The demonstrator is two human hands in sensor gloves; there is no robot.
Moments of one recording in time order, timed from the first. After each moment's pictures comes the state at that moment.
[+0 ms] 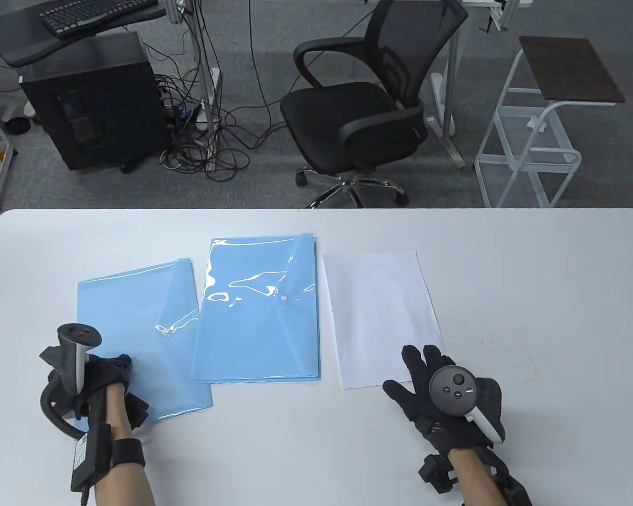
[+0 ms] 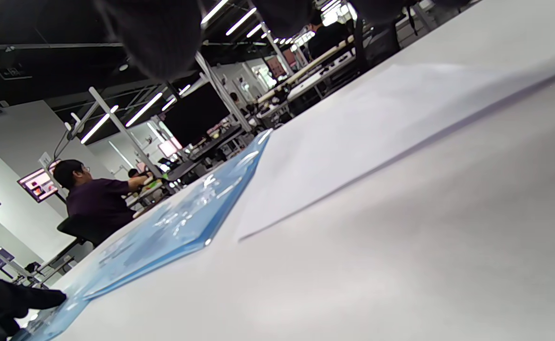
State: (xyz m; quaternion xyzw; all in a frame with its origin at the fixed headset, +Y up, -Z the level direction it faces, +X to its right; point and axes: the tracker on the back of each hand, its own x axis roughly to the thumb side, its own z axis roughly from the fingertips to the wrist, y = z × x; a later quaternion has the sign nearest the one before) left_hand -0.410 -0.773 -0.321 -0.13 0.47 0.18 0.85; right_hand 0.192 -0.745 -0.272 0.08 0.07 0.95 0.29
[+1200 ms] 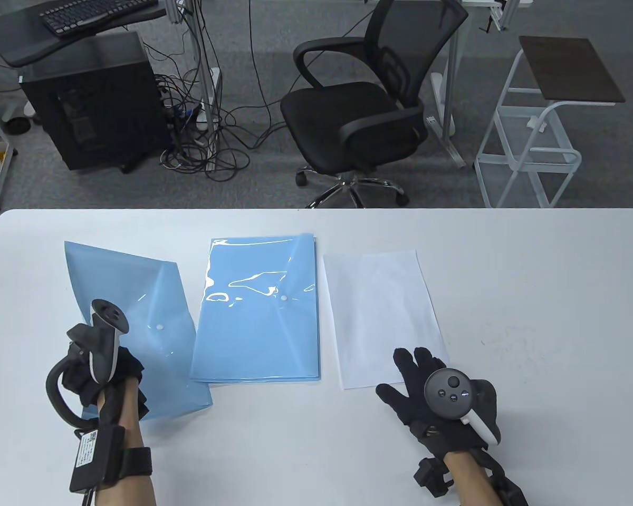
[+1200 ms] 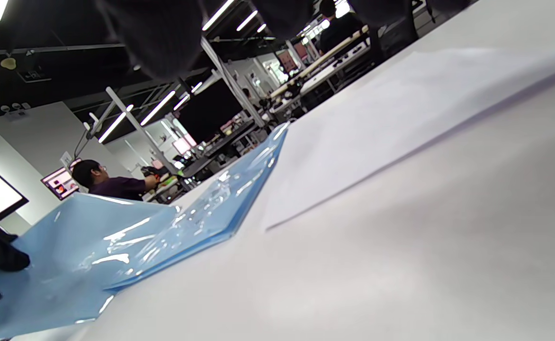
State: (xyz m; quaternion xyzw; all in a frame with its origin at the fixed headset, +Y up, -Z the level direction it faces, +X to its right) left_hand -0.339 -0.671 -0.312 0.00 0.44 -0.01 0.90; right_hand 0.182 -0.741 -0.267 0.10 0.07 0.95 0.30
